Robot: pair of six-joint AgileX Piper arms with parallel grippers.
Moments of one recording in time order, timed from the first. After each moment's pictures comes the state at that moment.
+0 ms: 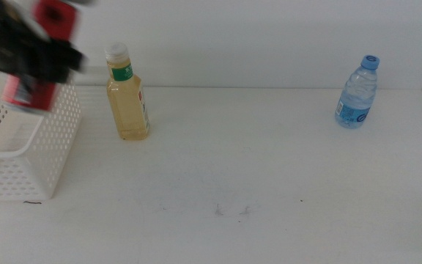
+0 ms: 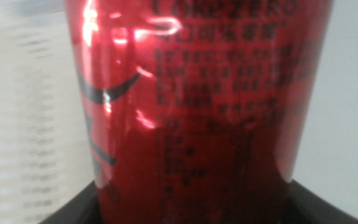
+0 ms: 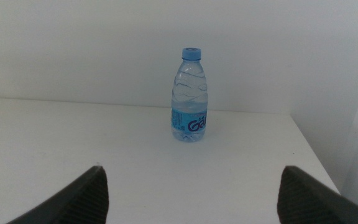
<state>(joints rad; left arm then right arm) -0.21 1.44 -1.37 0.22 0.97 -0.12 0.06 0.00 0.00 -0.09 0.16 0.06</state>
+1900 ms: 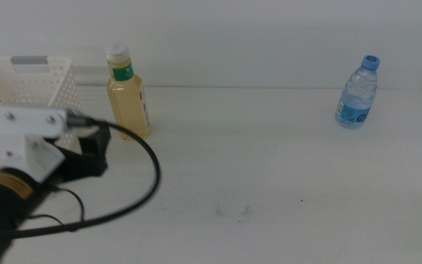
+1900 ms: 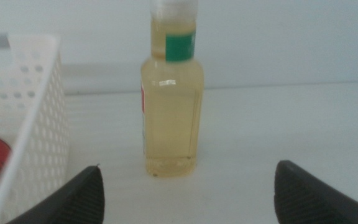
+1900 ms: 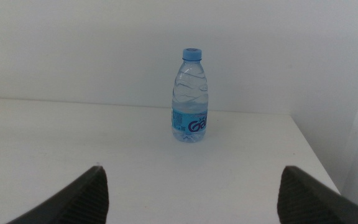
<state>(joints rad) -0.25 1.27 -0.36 -0.07 -0.56 -0.07 0.06 0.00 0.00 -0.09 0.16 0.06</state>
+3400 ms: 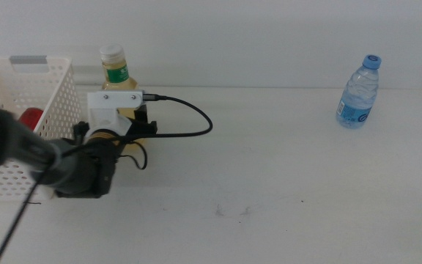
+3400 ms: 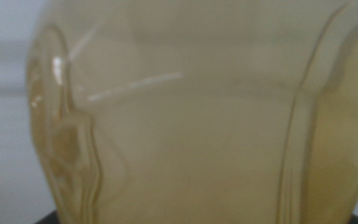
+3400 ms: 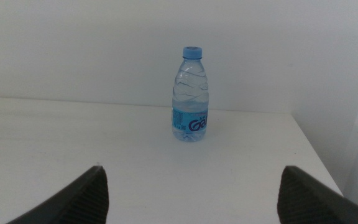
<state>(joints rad) -0.26 2.16 -0.96 -0.23 -0.88 0.00 0.06 0.00 0.00 -0.09 0.16 0.06</state>
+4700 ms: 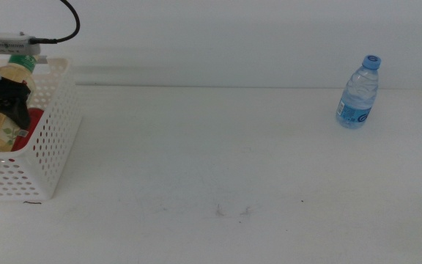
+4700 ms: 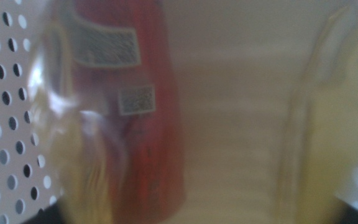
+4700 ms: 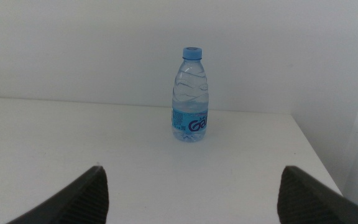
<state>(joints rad) 0.24 1.96 -1.72 -0.13 1.24 0.38 0.06 0.00 0.00 -0.09 0.16 0.06</state>
